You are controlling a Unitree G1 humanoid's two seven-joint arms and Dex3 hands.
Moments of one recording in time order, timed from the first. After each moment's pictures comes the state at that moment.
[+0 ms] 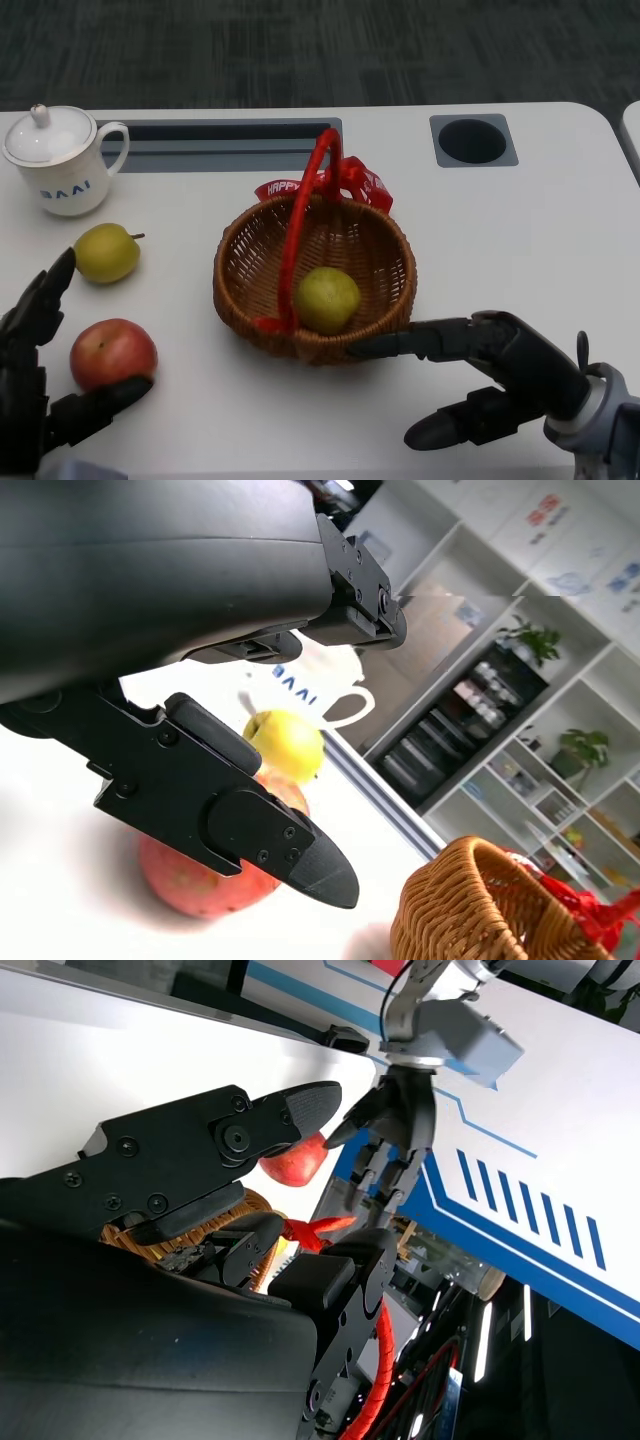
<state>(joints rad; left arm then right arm) -0.06 0.20 0.20 0.69 0.51 -0.85 0.45 -0.33 -0.03 0.10 0.85 0.31 -1.15 0.95</state>
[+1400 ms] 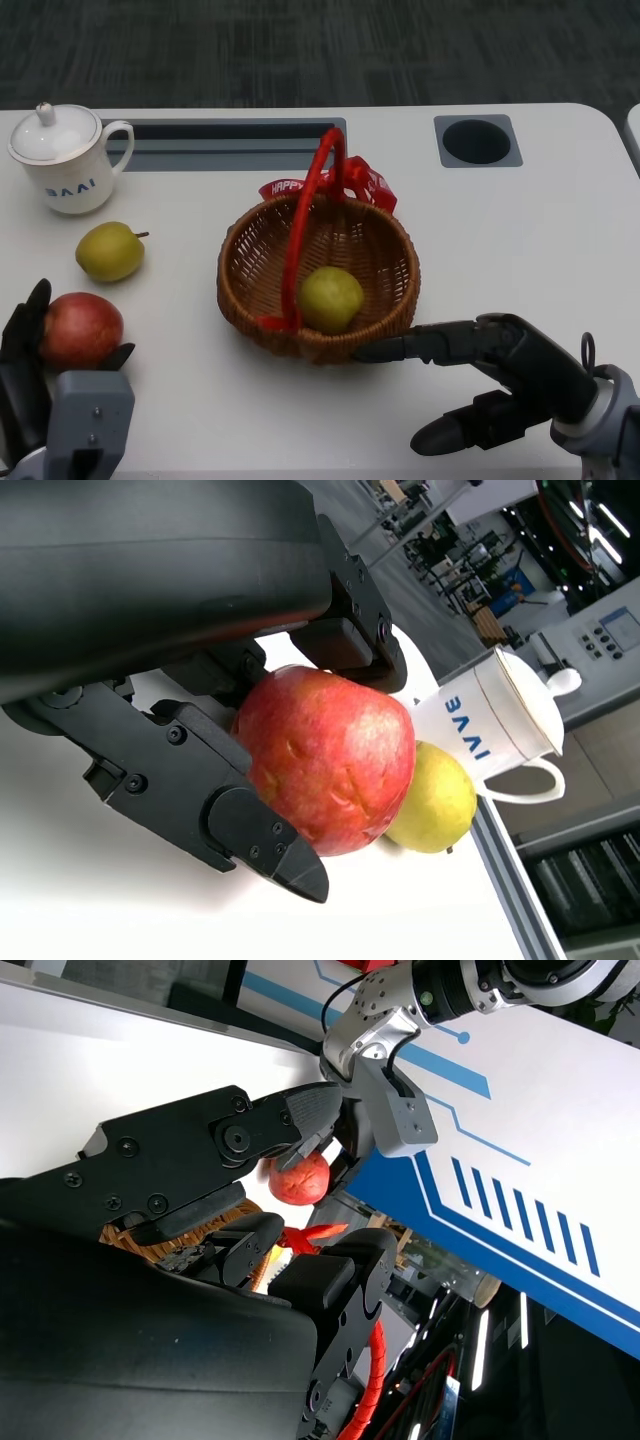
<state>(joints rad) -0.34 0.13 0.09 1.20 0.20 -0.72 0.67 -0.30 -0.05 0.11 0.77 0.32 -1.10 0.96</state>
